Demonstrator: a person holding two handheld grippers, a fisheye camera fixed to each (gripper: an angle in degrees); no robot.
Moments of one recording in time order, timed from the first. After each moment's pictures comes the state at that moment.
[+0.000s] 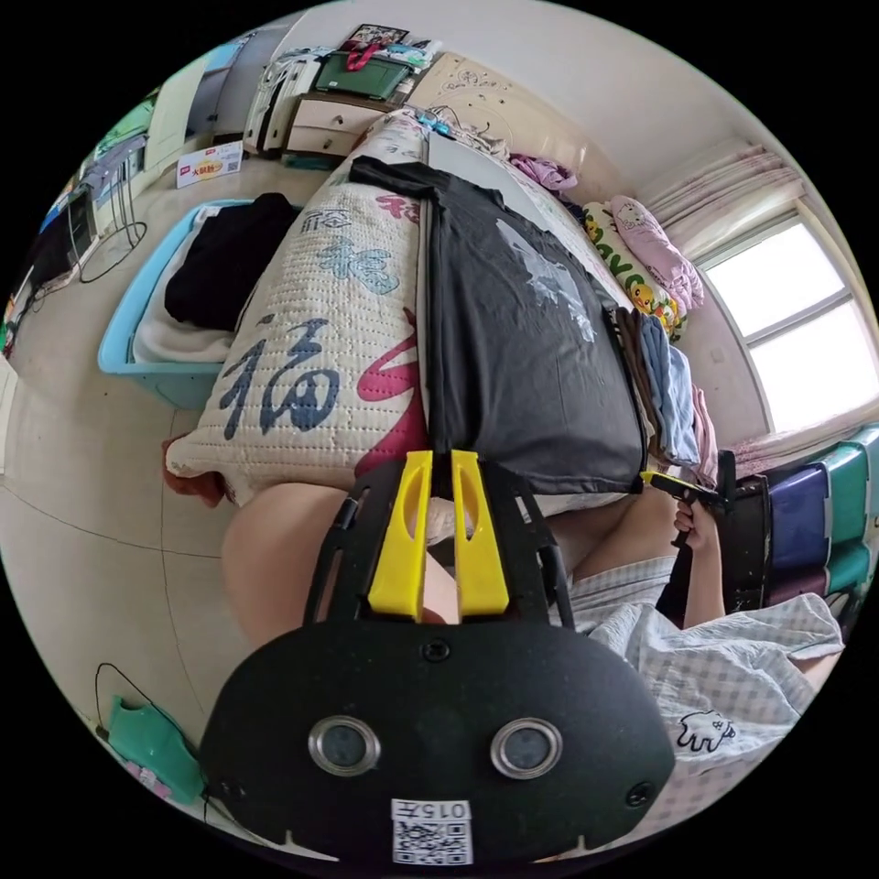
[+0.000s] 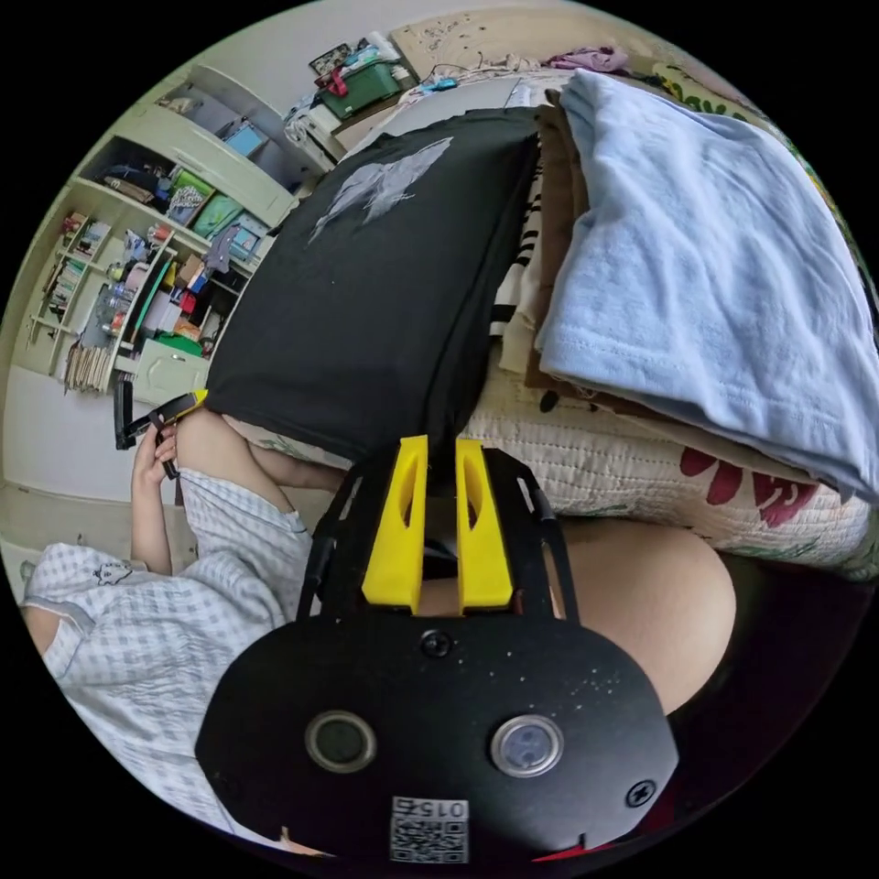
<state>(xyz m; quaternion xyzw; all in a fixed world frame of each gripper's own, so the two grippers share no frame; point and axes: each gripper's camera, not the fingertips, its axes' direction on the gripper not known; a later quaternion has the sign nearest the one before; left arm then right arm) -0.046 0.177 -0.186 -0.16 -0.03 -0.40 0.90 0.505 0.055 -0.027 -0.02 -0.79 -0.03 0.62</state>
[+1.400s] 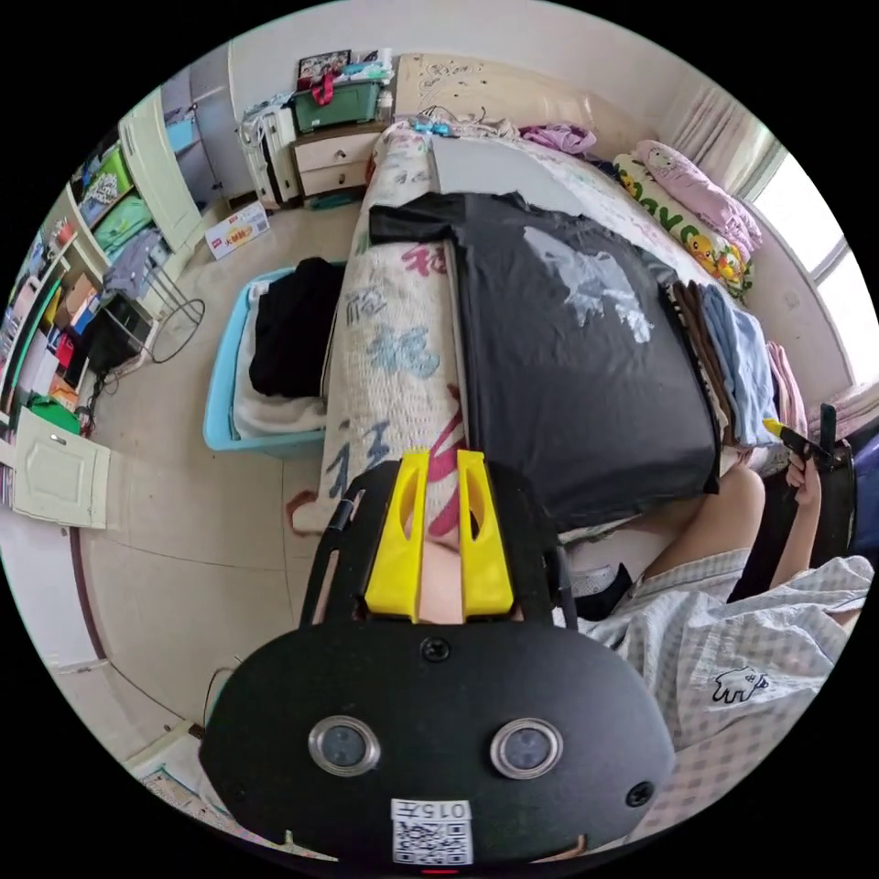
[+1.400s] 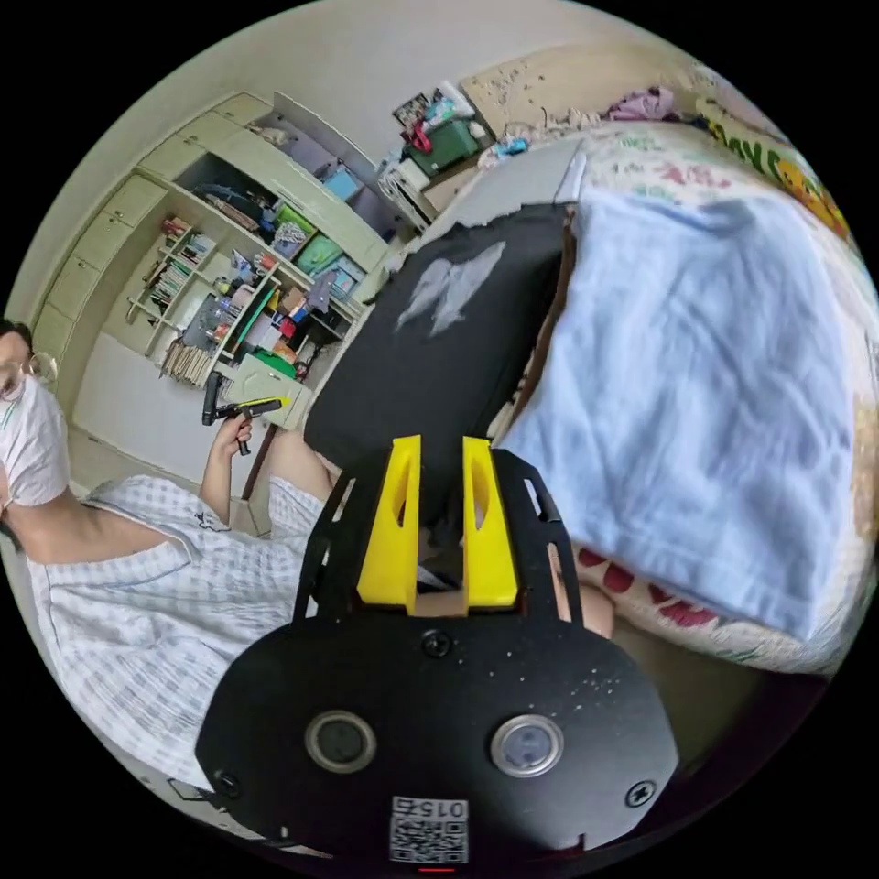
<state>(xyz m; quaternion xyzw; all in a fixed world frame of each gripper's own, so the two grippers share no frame) -0.007 0.062 -0.148 -0.22 -0.17 -0.29 0.92 0.733 -0.070 0.047 0.14 -0.84 0.04 0.53</state>
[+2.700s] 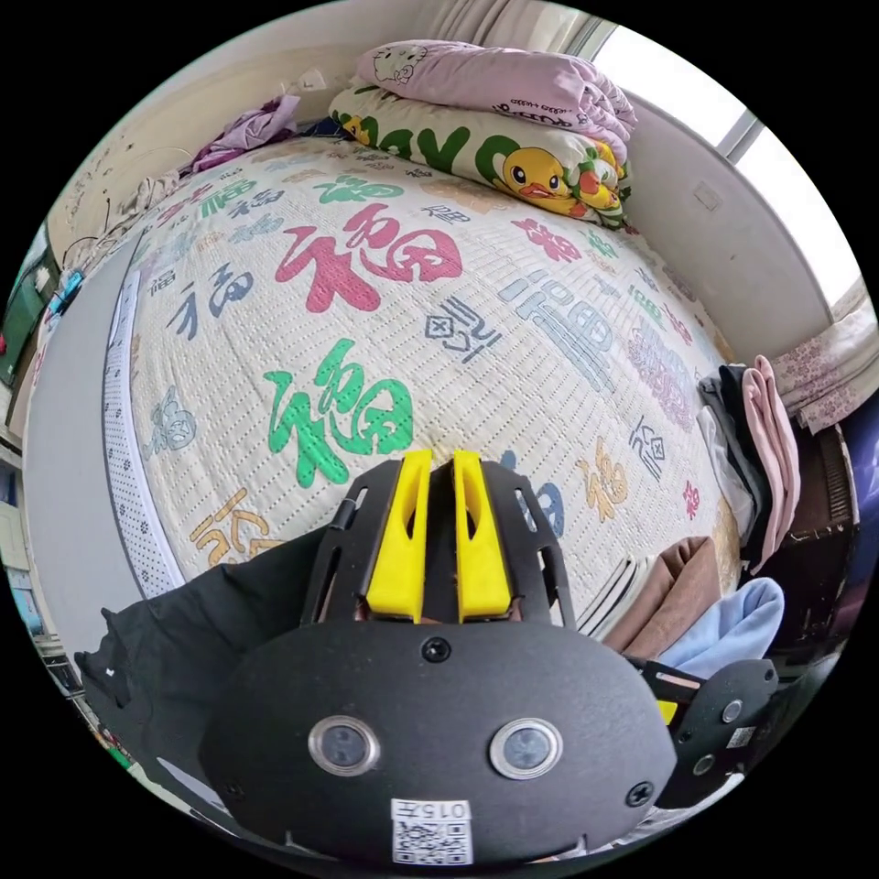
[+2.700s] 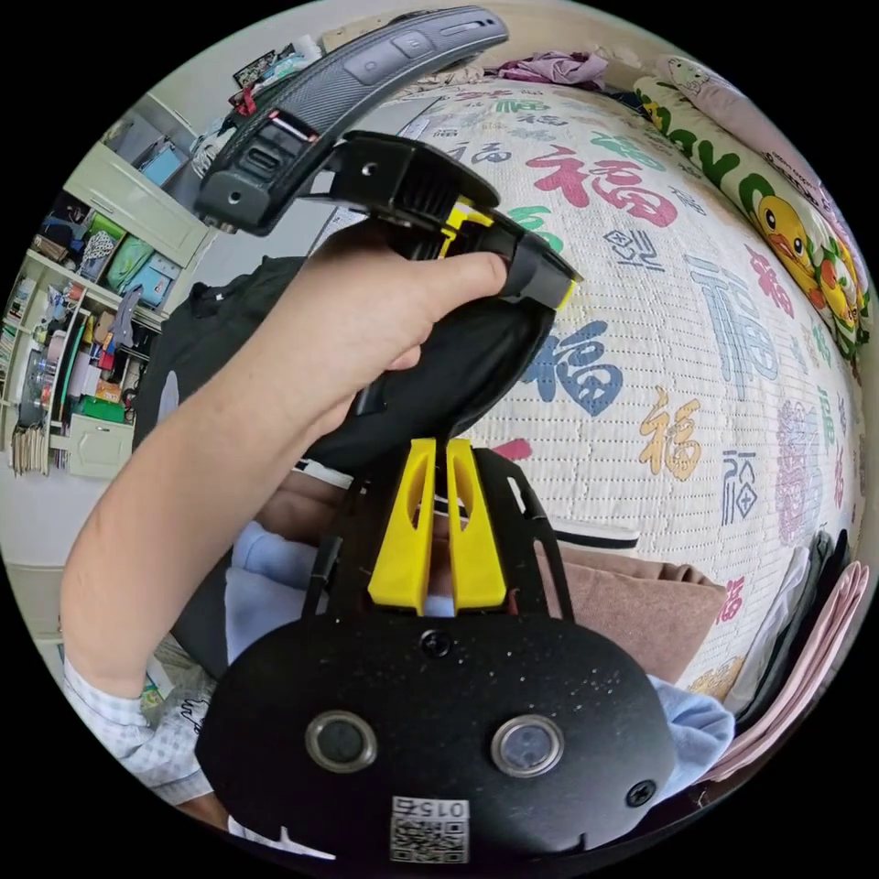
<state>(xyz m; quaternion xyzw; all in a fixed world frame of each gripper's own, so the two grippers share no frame) 0.047 -0.375 0.580 -0.27 0.03 -0.09 0.96 0.507 -0.550 0.113 -0.04 -0.72 0.00 0.69</state>
